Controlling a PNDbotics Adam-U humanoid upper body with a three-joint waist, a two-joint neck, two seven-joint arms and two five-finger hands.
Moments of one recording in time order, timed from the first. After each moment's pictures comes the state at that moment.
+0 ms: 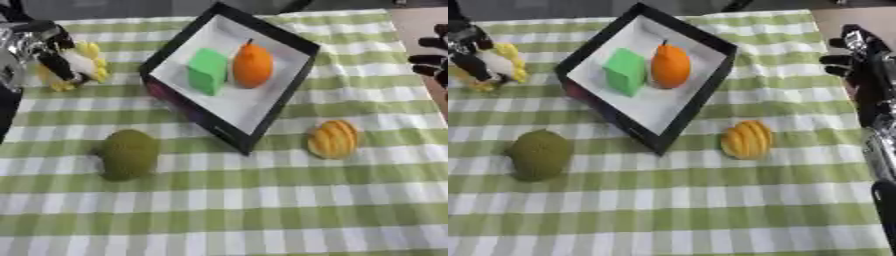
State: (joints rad) left arm -1.21 0.52 -0.03 -0.51 -1.02 0.06 -0.40; right arm -0.41 -0.45 -0.04 -1.69 -0.22 0.19 -0.20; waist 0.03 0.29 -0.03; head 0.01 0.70
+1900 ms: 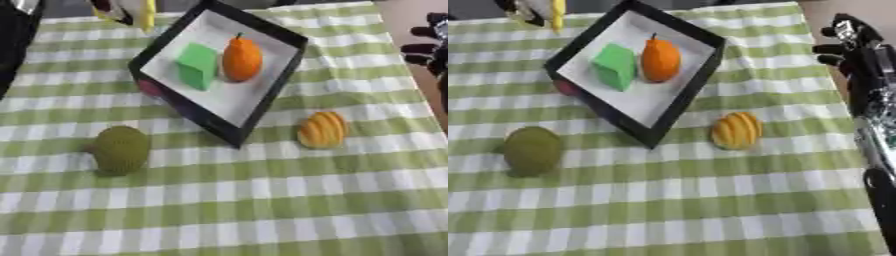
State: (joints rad) left arm -1.38 0.42 -0.29 -0.90 -0.87 -0.15 -0.74; right arm -0.42 -0.46 -0.04 -1.69 -0.23 0.19 -0.19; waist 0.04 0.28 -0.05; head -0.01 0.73
